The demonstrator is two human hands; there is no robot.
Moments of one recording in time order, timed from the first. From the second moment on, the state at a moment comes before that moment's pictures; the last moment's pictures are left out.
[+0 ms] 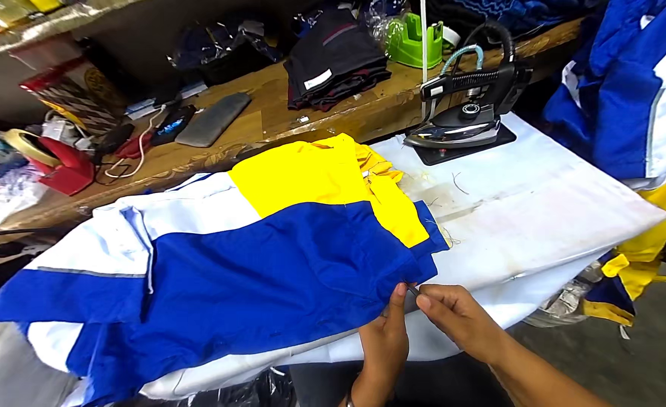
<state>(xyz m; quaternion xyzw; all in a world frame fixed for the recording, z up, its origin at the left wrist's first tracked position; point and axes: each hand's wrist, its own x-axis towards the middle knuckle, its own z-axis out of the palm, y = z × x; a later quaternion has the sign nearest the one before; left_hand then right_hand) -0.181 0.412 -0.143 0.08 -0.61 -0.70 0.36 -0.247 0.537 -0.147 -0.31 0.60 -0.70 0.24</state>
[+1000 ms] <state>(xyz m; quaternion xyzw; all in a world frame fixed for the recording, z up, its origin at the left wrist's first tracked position) -0.178 0.419 -0.143 0.10 -0.50 -0.80 0.33 -0.237 0.535 -0.155 -0.34 0.60 -0.69 0.21</state>
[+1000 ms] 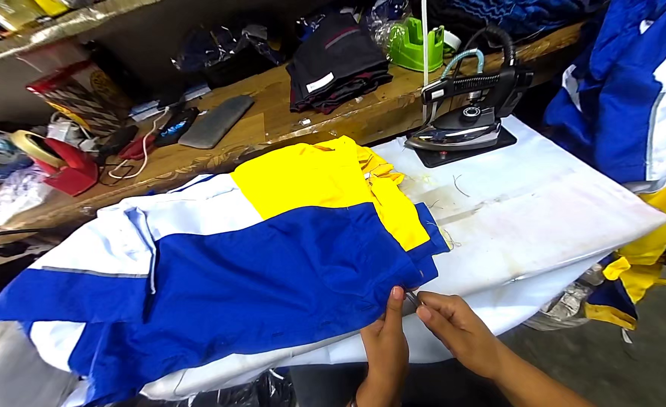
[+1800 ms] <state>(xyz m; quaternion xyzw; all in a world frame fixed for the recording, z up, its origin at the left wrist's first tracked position) -0.176 0.430 -0.137 0.13 -0.41 -0.84 0.32 -0.224 0.524 -0.156 -0.28 0.53 -0.76 0.26</state>
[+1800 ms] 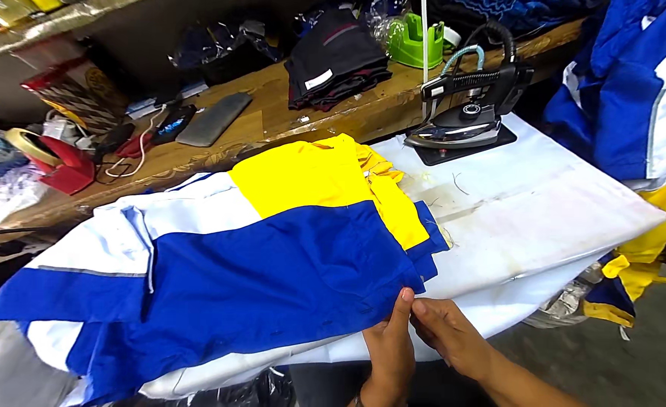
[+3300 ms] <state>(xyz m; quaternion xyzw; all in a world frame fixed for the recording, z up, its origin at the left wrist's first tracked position) -0.172 0.423 -0.145 0.08 -0.45 -0.81 0.37 -0.223 0.519 -0.147 -0.29 0.54 -0.75 0.25</state>
